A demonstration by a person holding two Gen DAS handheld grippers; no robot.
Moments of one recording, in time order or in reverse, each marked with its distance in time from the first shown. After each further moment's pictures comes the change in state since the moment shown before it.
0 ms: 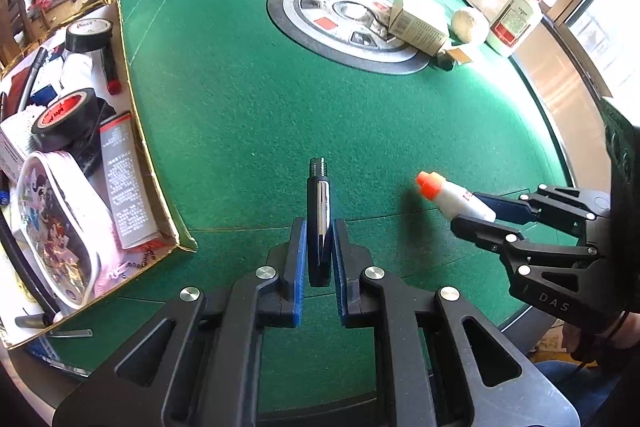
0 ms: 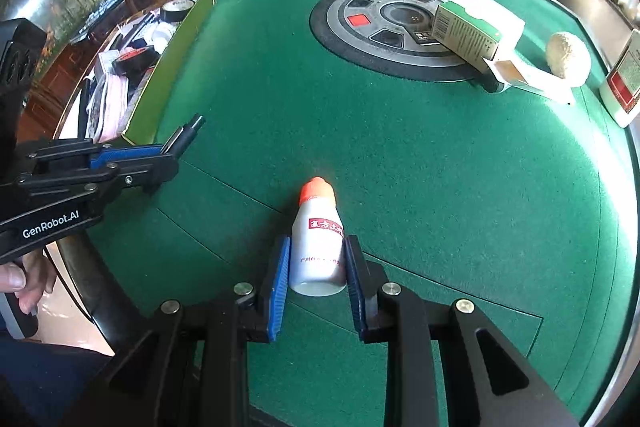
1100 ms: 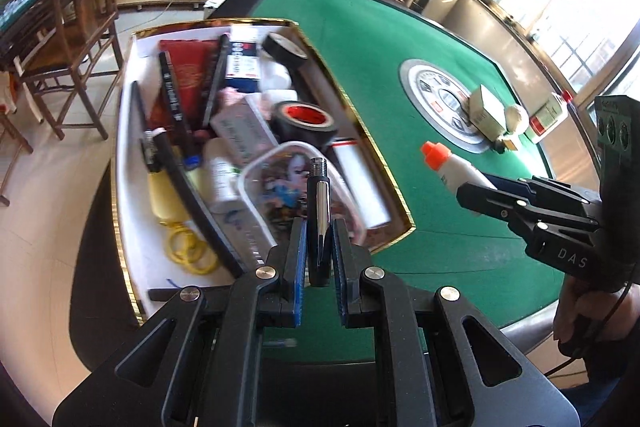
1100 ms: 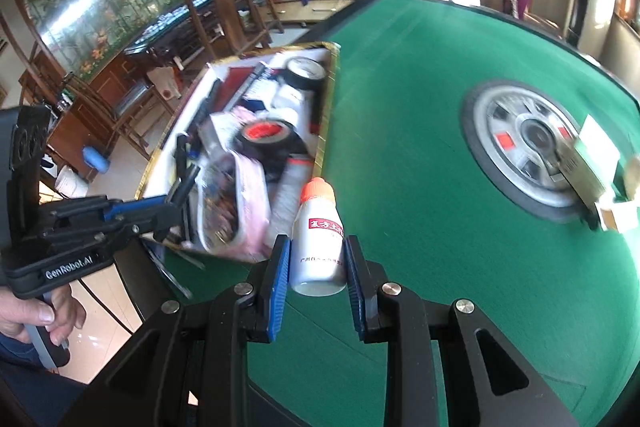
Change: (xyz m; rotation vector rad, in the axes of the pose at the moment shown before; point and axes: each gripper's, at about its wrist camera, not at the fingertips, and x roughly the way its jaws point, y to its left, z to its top) left arm -0.105 0.153 -0.038 -0.219 -0.161 0.044; right arm -0.004 0.149 0.094 -0.126 -0.137 0.144
